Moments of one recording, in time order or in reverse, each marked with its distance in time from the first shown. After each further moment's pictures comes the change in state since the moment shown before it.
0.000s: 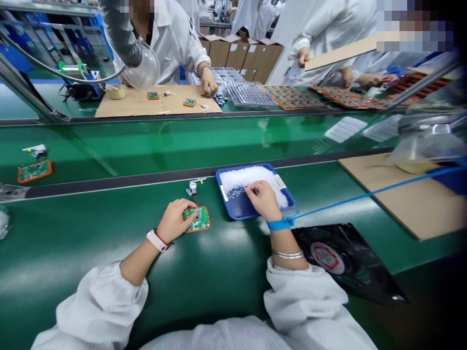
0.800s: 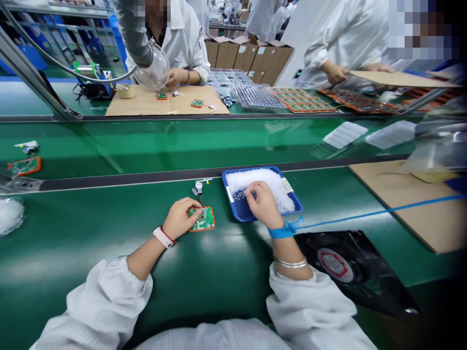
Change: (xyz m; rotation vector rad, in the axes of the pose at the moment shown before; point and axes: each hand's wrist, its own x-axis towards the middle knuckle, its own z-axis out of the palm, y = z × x) left_hand 0.000 0.001 0.000 -0.085 0.061 -0.035; right_hand -0.011 -0.037 0.007 0.066 -0.012 -0.204
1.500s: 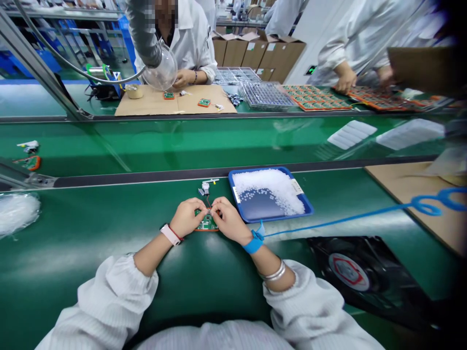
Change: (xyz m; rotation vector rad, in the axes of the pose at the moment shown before) left_hand 0.004 0.004 0.002 -0.022 -0.026 -0.037; right_hand -0.027 -0.066 0.065 0.380 -0.320 -0.020
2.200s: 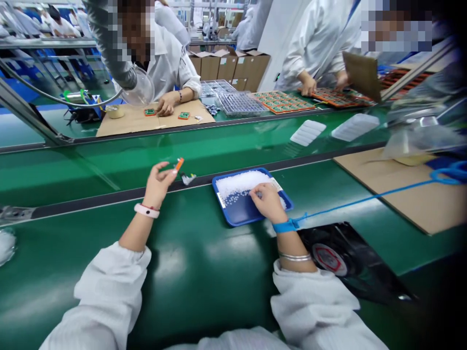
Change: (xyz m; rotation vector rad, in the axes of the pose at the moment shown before) left_hand 0.082 -0.018 -0.053 -0.481 0.358 -0.107; right_hand -0.007 0.091 -0.131 -0.500 0.434 0.126
